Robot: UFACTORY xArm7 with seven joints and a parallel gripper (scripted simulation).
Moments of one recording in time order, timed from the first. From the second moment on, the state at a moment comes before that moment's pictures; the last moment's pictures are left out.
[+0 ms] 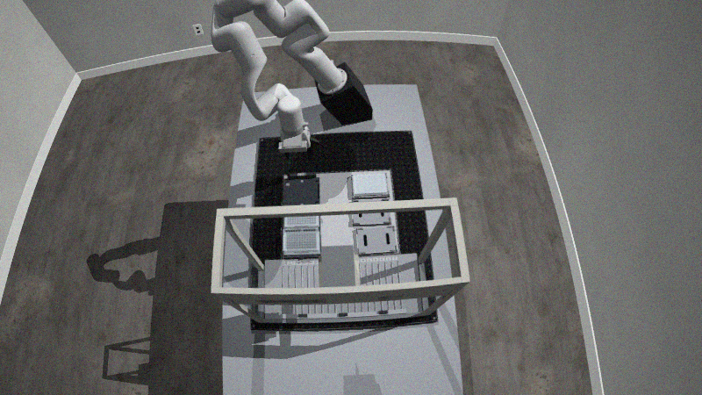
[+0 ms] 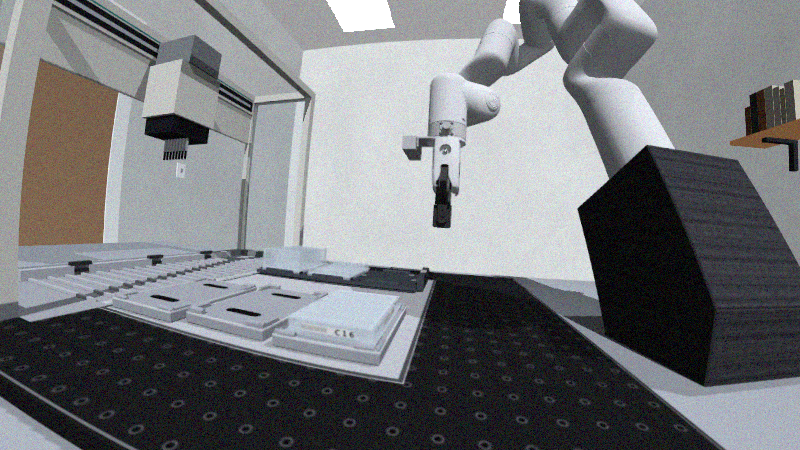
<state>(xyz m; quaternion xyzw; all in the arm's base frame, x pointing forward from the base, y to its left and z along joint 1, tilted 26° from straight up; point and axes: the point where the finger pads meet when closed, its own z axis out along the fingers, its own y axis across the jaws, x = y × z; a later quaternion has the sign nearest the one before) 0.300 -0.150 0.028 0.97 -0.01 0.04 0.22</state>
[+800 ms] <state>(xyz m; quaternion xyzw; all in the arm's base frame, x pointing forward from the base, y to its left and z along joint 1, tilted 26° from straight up) 0.301 -0.163 0.003 0.97 -0.01 0.04 0.22</state>
